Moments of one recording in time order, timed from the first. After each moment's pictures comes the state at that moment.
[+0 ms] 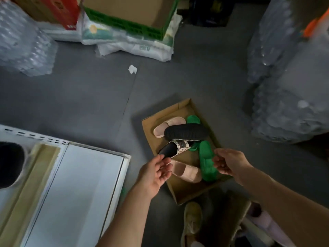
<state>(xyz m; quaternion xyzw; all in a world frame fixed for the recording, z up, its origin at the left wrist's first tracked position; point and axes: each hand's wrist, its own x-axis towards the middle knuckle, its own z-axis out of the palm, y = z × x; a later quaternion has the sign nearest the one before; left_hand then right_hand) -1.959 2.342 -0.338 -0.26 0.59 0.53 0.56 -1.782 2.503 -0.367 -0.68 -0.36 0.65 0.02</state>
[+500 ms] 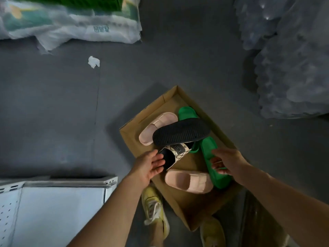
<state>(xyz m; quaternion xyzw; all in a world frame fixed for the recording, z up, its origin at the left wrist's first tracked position) -2.051 2.451 -0.553 -0.15 0.70 0.36 0.60 -1.827 2.555 -0.557 -0.72 -0.29 0.63 -0.01</state>
